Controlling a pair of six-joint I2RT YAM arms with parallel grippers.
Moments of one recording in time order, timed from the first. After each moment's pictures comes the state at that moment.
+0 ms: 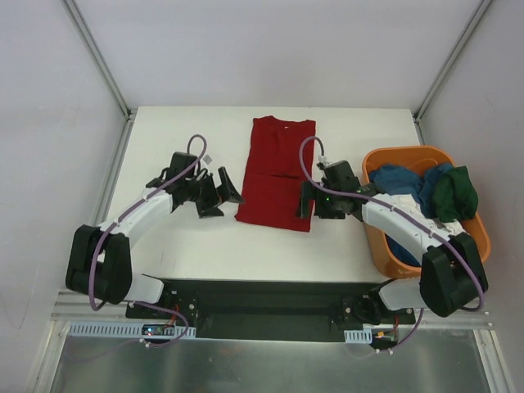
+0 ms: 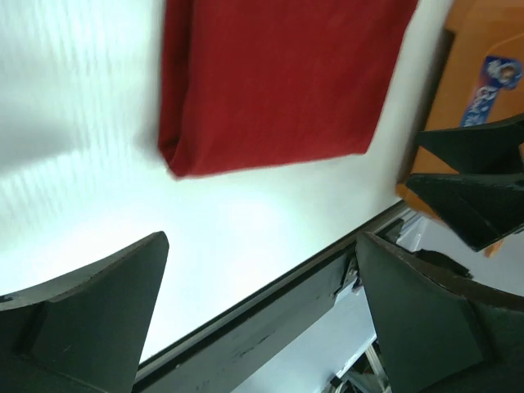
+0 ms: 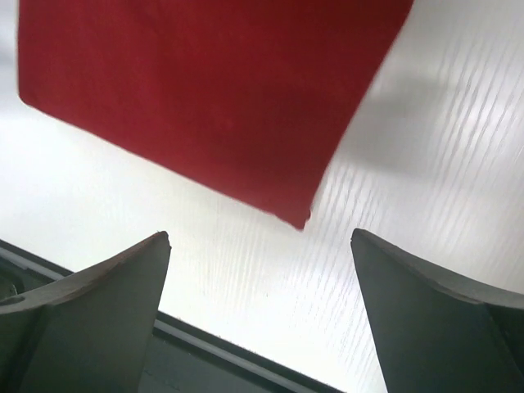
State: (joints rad) left arm -0.26 1.42 0.91 -0.39 0.57 -0.71; right arm 0.51 1.39 0.94 -0.51 -0.15 0.44
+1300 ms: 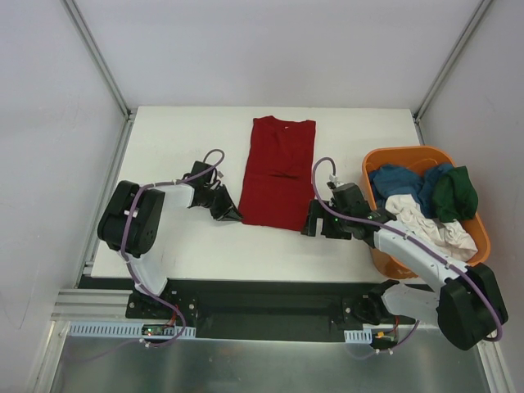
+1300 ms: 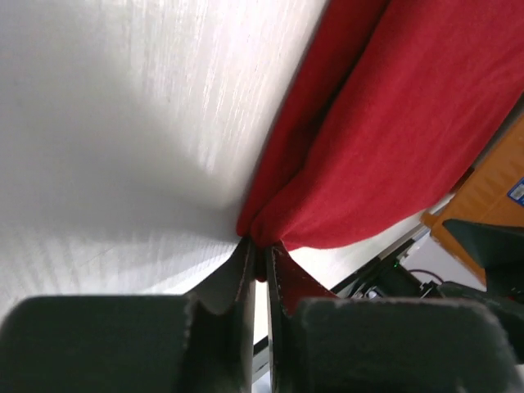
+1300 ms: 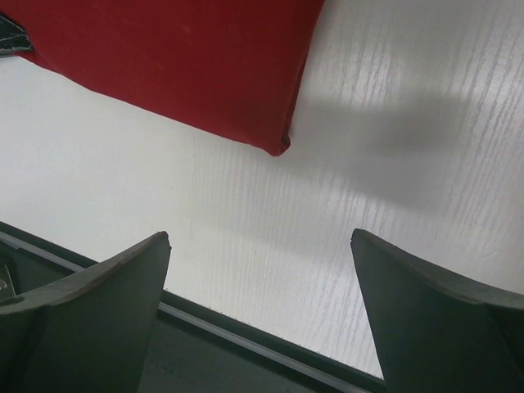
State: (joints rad) left arm -0.31 1.76 0.85 -0.20 0.56 -0.80; right arm 0.54 1.14 0.66 -0.46 -0.14 0.55
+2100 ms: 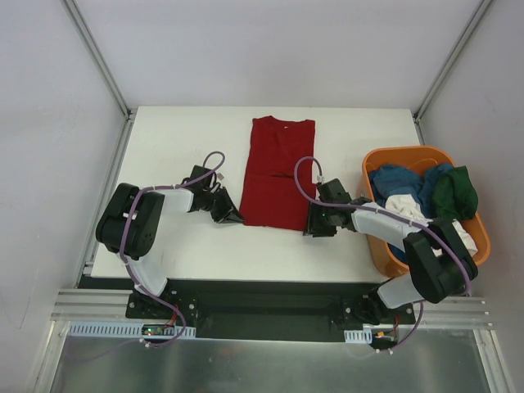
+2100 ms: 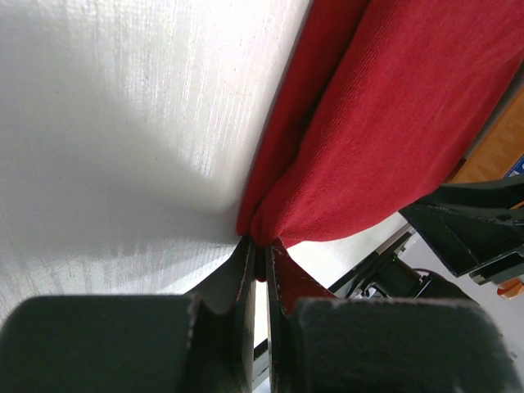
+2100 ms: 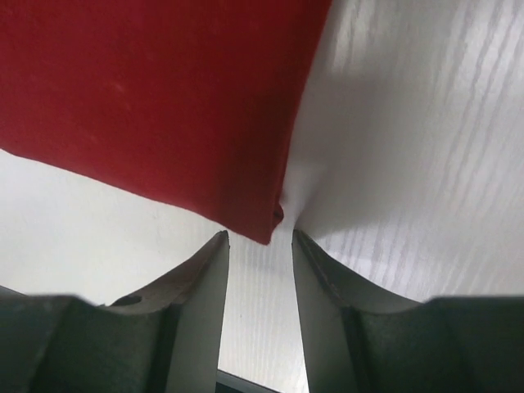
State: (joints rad) left arm -0.31 1.74 0.79 -0.13 0.57 -0.80; right arm 0.54 1.46 0.72 -0.37 -0.13 0.57
